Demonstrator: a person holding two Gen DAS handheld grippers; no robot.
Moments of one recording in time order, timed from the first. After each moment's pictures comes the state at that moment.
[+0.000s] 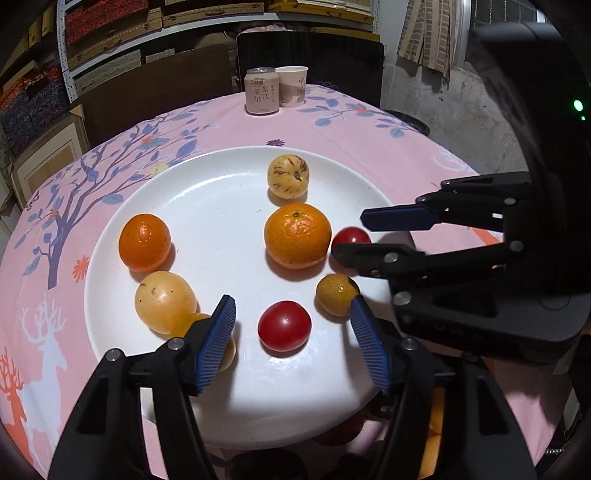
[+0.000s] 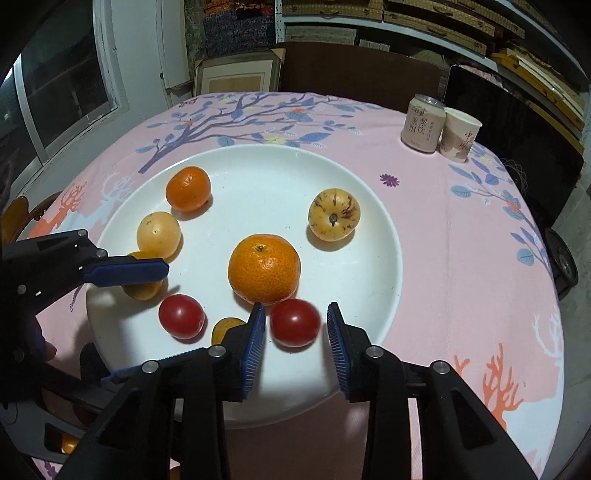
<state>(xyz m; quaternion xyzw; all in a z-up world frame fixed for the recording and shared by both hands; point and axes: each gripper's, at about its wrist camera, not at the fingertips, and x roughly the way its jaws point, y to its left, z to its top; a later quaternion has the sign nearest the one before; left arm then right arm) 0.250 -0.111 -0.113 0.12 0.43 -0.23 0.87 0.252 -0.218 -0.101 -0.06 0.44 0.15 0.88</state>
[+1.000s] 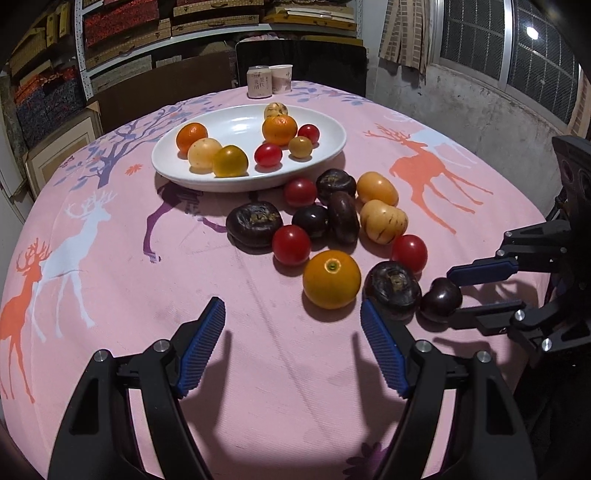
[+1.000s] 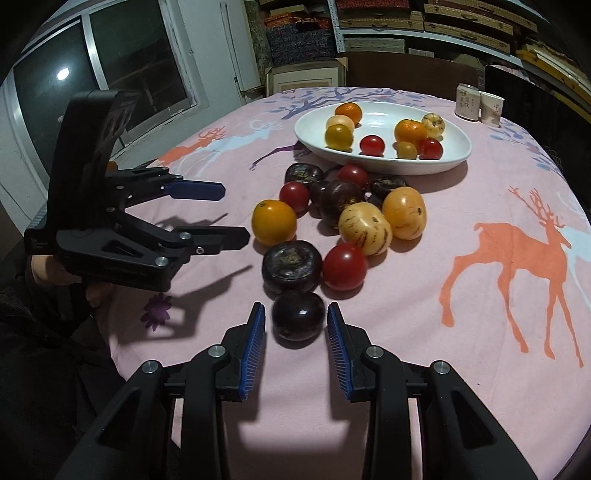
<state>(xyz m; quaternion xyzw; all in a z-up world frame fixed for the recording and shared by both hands) 0.063 -0.025 -0.122 0.12 0.41 -0.24 0.87 0.010 -0.191 -0.115 -0.02 0.42 0.27 0.86</state>
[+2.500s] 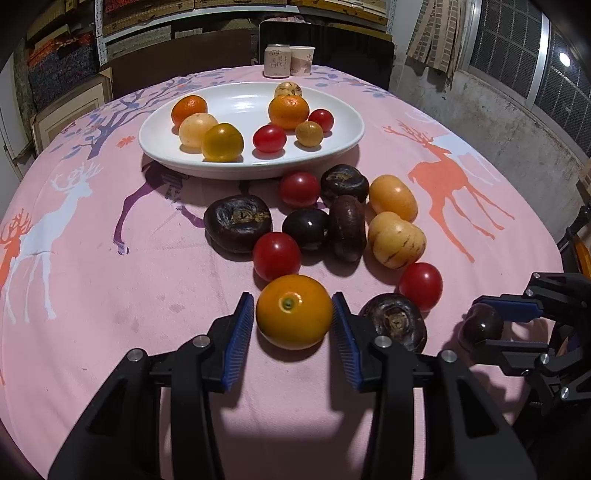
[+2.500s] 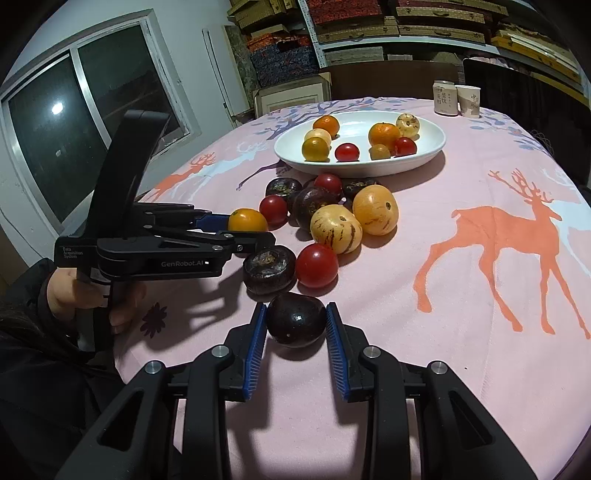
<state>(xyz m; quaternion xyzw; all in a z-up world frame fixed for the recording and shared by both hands) 0.094 -0.052 -0.140 0.08 0.45 -0.21 0.87 0.006 -0.221 -0.120 0.04 0.40 0.26 0.88</state>
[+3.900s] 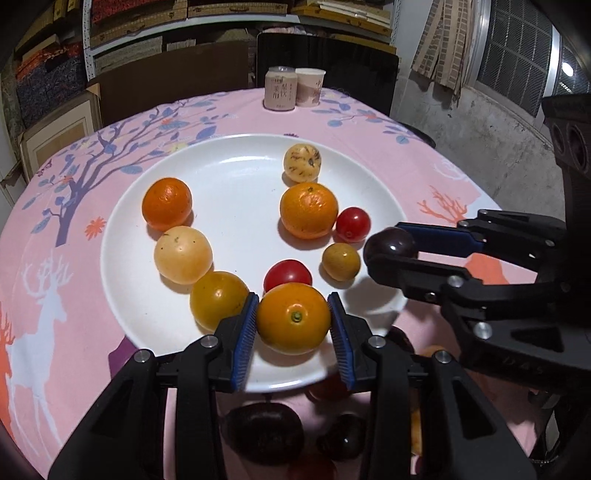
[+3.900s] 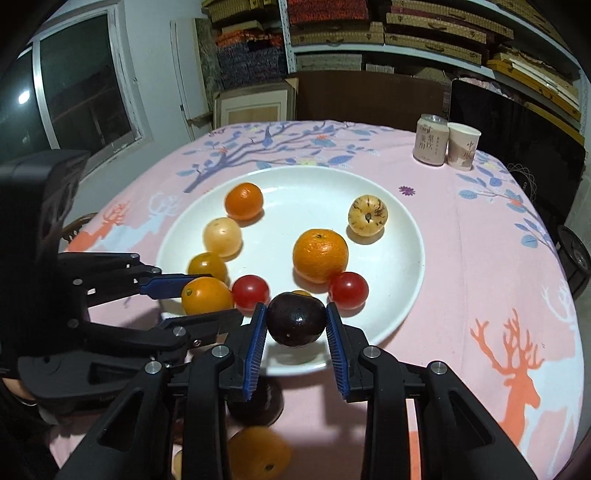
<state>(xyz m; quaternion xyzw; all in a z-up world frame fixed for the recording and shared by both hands) 0.227 -0.088 -0.113 0.07 0.44 -0.22 0.87 0.203 -0.215 -0.089 -0.01 0.40 0.19 0.89</state>
